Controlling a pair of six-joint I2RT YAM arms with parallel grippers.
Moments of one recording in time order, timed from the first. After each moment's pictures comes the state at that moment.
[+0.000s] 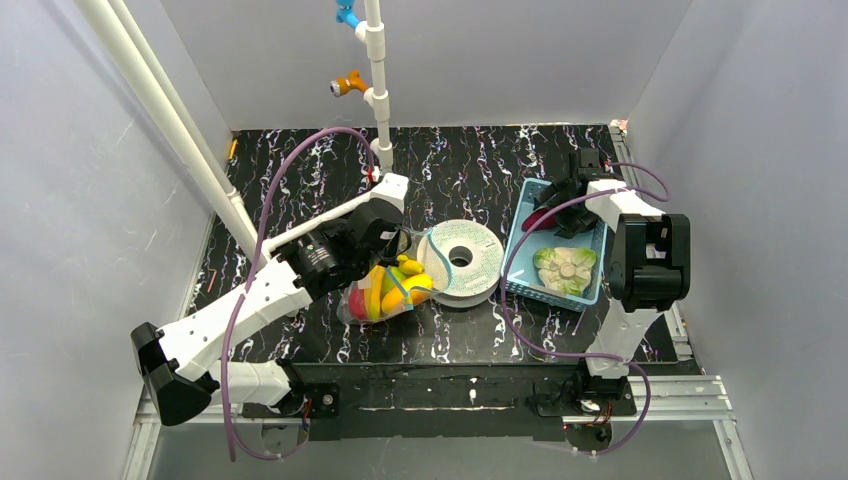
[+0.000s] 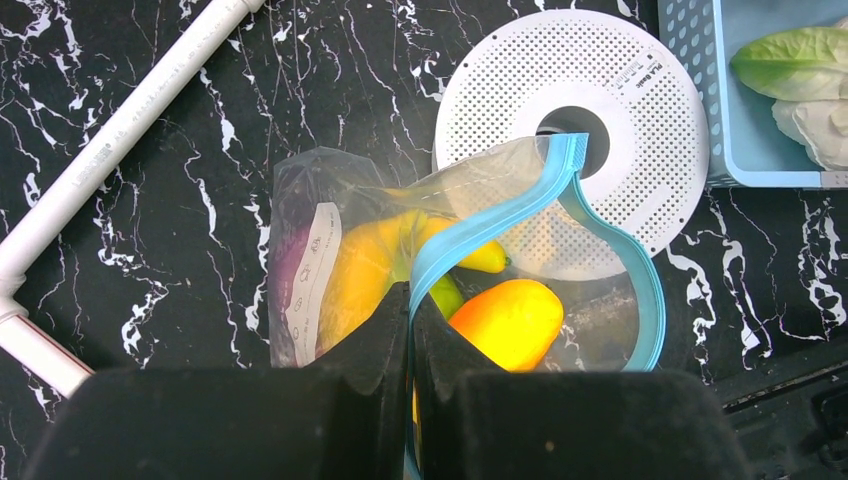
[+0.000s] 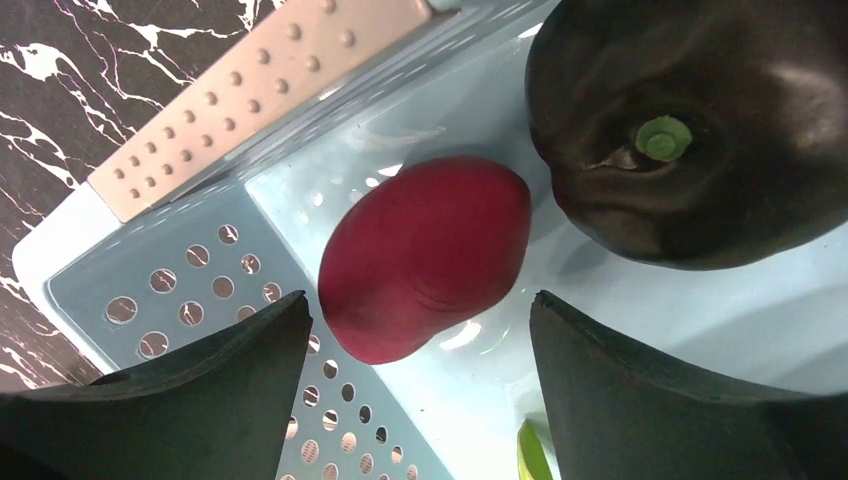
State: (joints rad) left arm -0.92 1.20 1.23 -0.75 -0.47 -0.36; right arm 0.02 1.85 1.28 -0.53 0.01 0.91
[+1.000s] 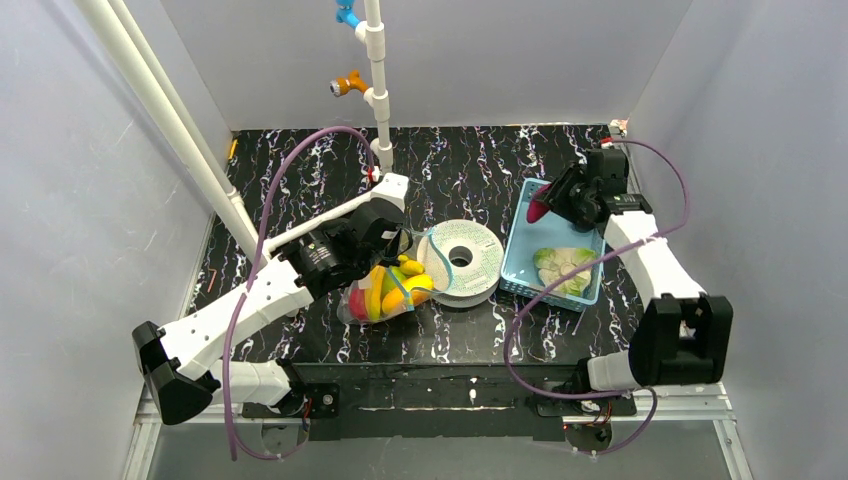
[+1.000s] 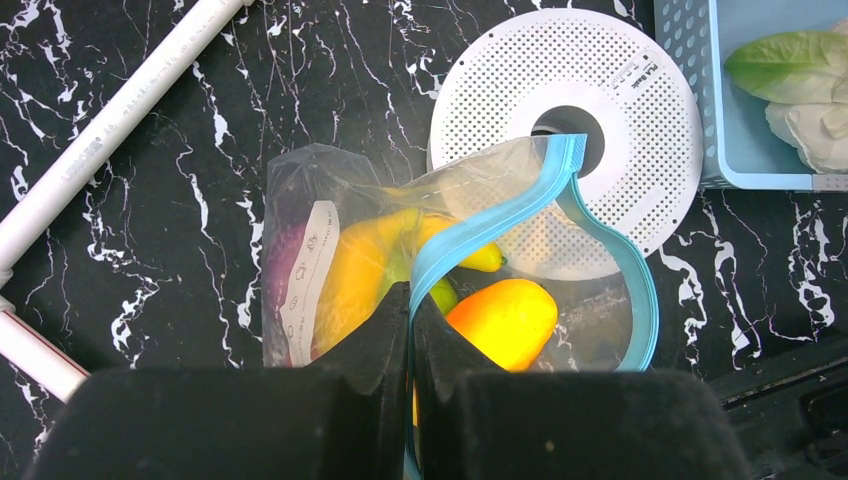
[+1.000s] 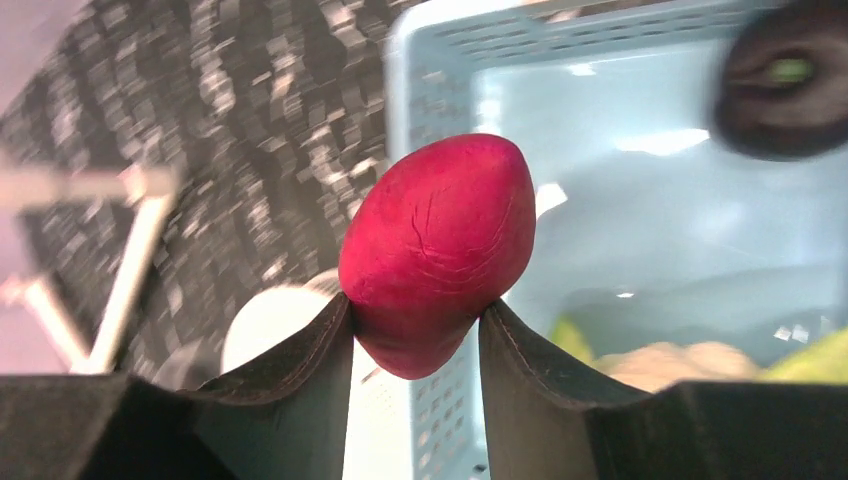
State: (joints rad) left arm -0.92 1.21 1.24 -0.75 -0.46 -0.38; right arm 0.06 1.42 1.10 -0.44 -0.09 0.64
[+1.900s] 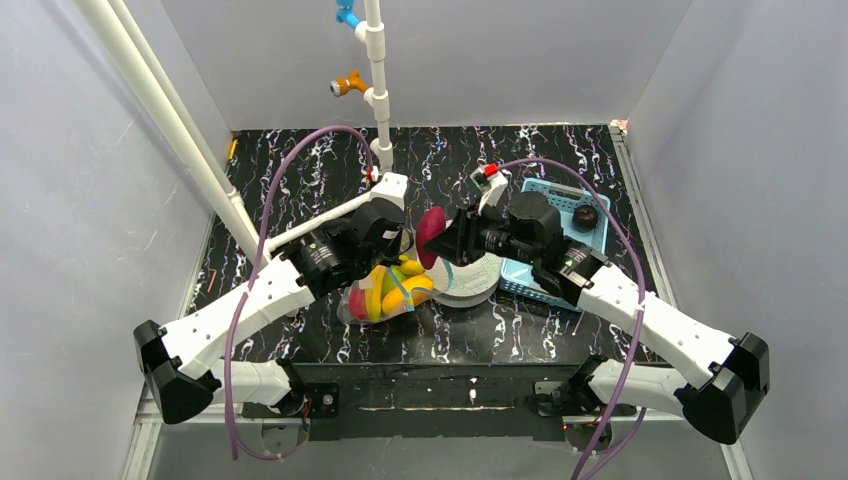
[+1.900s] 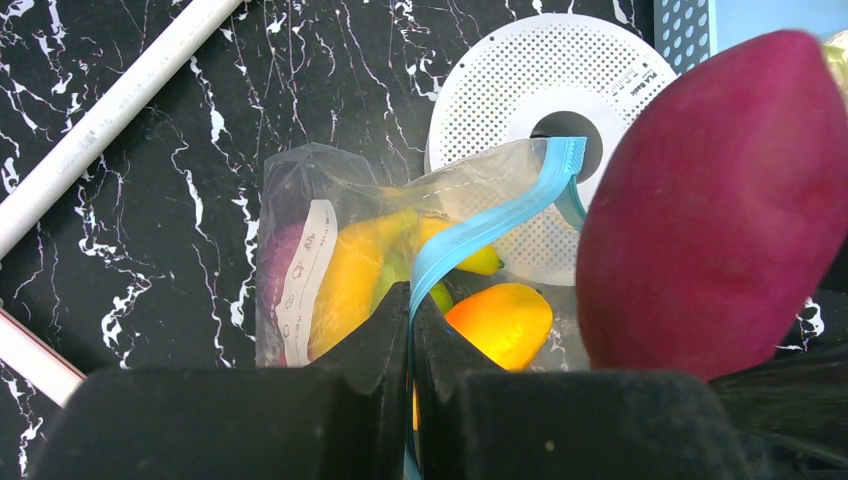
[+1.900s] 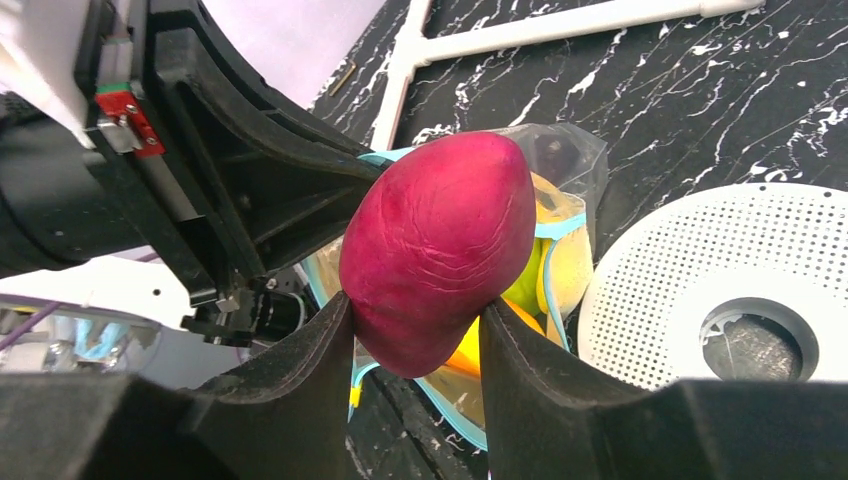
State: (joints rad) left arm -0.92 1.22 1.24 -0.75 -0.47 -0.41; right arm 0.79 1.11 0.97 -0.12 -0.29 0.54
